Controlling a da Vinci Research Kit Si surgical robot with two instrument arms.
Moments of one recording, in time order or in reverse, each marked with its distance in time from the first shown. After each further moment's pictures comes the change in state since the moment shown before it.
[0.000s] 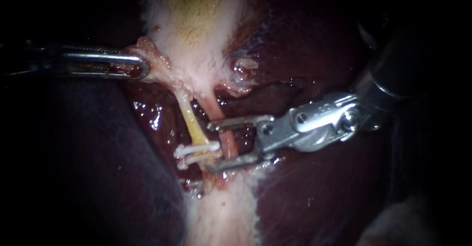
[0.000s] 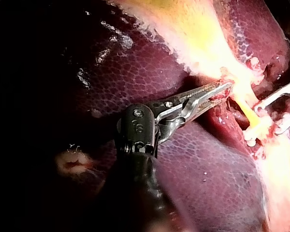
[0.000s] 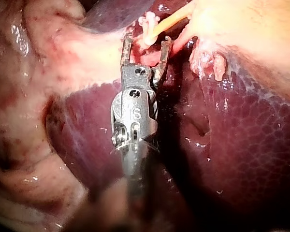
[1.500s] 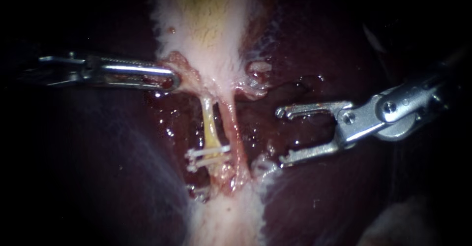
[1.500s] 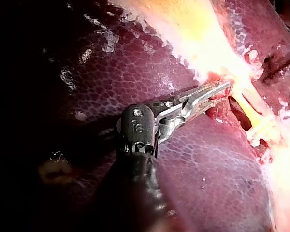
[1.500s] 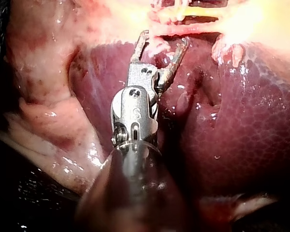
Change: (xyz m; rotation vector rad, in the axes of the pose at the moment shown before) right arm 0.001 -0.001 -0.011 -0.027 0.001 -0.052; left arm -0.004 -0.004 0.008 0.006 -0.022 0.034
